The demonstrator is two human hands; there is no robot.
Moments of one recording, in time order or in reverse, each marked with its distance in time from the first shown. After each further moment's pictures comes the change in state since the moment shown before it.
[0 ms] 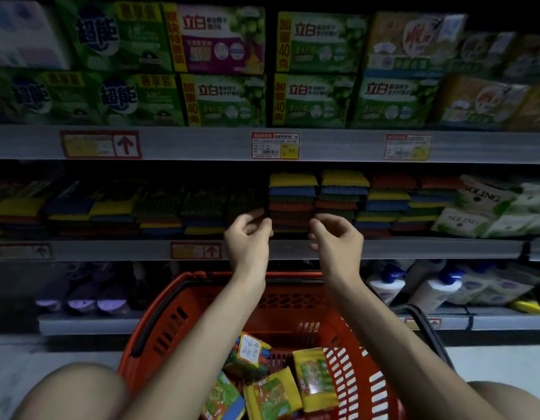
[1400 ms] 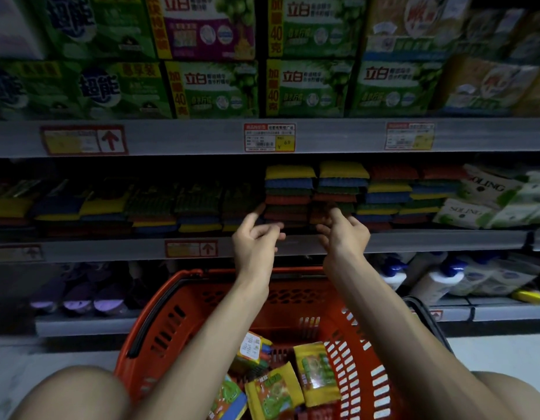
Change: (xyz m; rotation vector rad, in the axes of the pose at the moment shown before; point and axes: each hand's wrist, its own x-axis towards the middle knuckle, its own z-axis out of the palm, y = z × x) left_hand 0.000 -0.023 0.009 -0.065 -0.155 0.020; right_hand 0.036 0.005 0.009 0.418 0.209 0.374
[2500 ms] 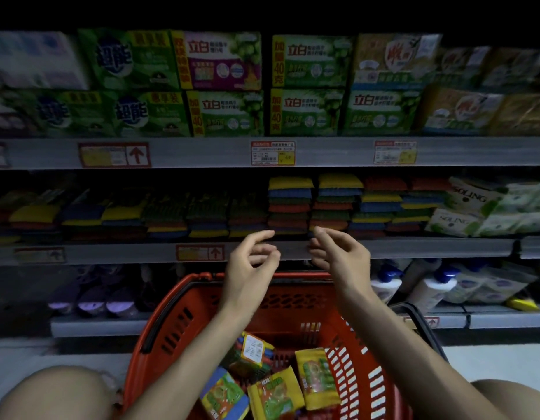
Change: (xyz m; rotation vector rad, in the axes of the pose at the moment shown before) left_hand -0.046 0.015 -0.048 0.288 -0.192 0.182; right_hand -0.059 -0.009 -0.047 -0.275 -0.308 -0.216
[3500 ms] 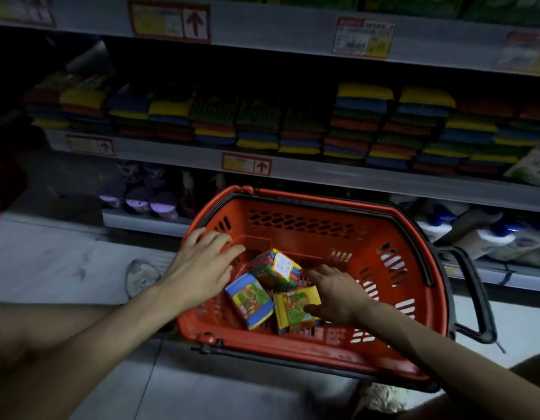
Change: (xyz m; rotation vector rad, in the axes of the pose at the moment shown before) left_hand -0.081 -0.128 -0.151 1.341 -0.394 0.362; right_hand -0.053 0.165 -0.022 -1.600 -1.015 -0.242
